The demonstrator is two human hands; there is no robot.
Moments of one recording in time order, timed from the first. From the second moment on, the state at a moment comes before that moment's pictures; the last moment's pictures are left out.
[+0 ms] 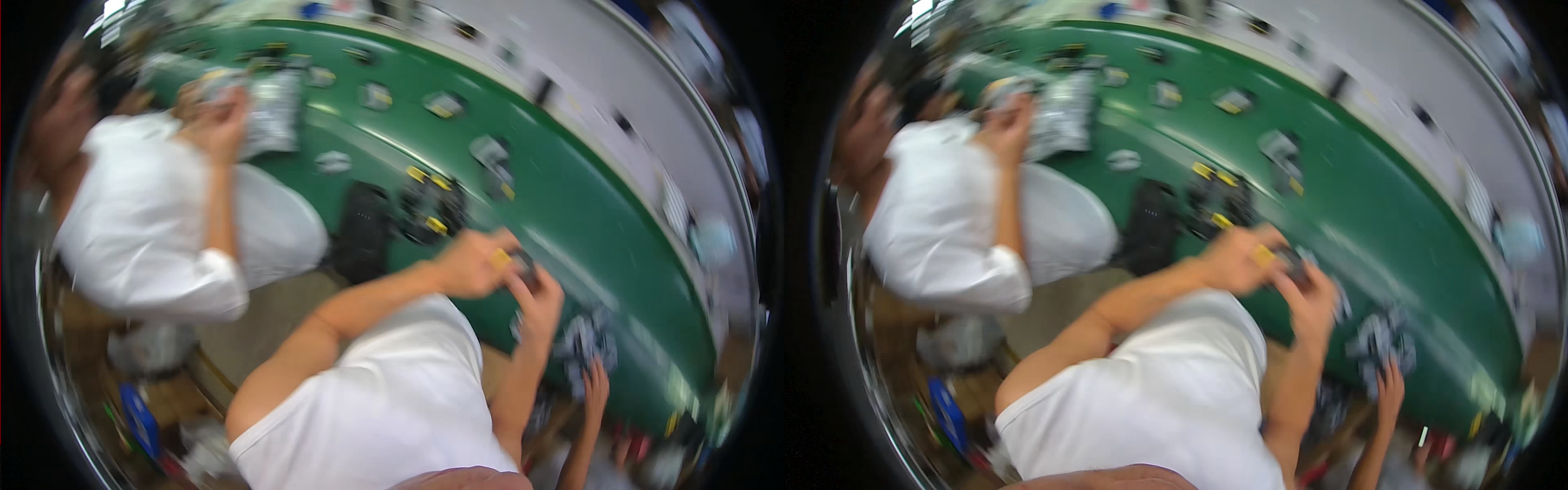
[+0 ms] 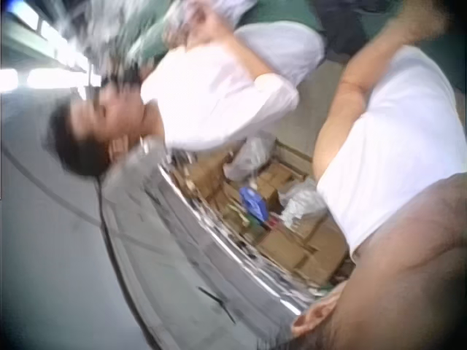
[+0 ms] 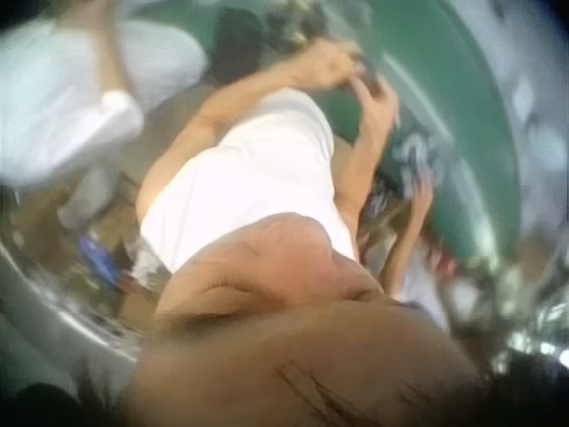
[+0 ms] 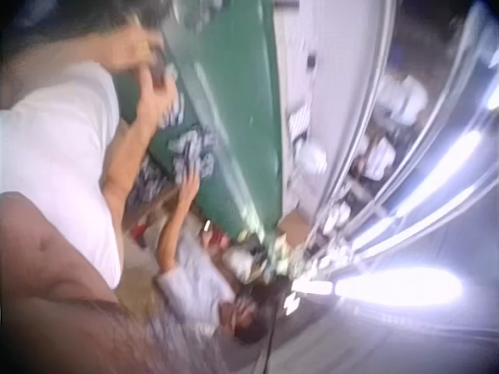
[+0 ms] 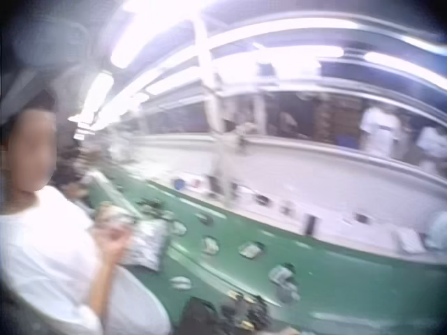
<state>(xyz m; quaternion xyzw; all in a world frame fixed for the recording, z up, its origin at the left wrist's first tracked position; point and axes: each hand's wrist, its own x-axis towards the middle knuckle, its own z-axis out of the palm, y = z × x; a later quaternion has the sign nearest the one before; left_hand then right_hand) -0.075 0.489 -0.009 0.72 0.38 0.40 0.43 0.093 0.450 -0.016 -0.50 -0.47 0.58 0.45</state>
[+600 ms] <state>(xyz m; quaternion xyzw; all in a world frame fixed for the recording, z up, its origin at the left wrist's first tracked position) -0.068 0.514 -0.021 0.68 0.30 0.47 0.48 0.080 0.456 -0.005 -0.52 -0.56 0.44 0.47</state>
